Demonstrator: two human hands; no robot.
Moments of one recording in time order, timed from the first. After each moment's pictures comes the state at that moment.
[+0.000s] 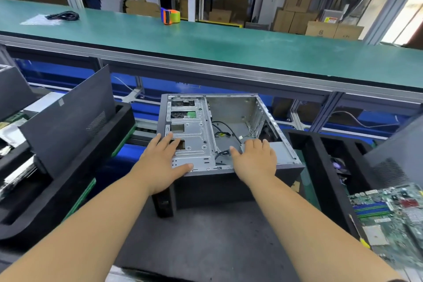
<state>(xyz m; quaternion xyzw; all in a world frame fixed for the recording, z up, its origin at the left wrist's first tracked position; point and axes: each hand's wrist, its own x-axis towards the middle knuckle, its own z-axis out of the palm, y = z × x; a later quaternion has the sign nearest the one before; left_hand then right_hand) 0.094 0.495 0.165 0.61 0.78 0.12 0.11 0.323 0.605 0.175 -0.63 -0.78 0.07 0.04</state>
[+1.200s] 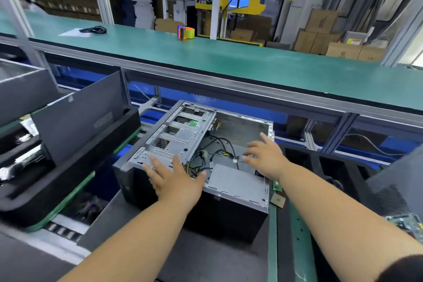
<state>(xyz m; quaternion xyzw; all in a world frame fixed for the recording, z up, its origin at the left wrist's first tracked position) 0.257 0.509 0.170 0.29 0.92 0.21 0.16 0.422 0.702 0.191 -0.38 -0.92 0.07 -0.01</state>
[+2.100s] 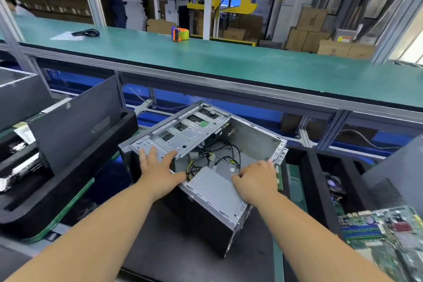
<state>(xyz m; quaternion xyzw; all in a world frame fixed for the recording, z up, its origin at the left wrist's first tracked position) 0.162 0.502 0.158 0.42 0.85 0.24 0.22 0.396 0.615 0.173 -0.51 -0.86 -0.01 -0.02</state>
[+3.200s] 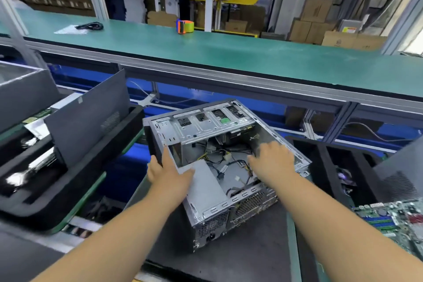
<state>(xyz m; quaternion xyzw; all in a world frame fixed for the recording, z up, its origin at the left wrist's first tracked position) 0.187 0.464 0.175 0.29 0.85 0.37 0.25 0.380 0.623 0.195 -0.58 -0.81 -0.02 0.04</state>
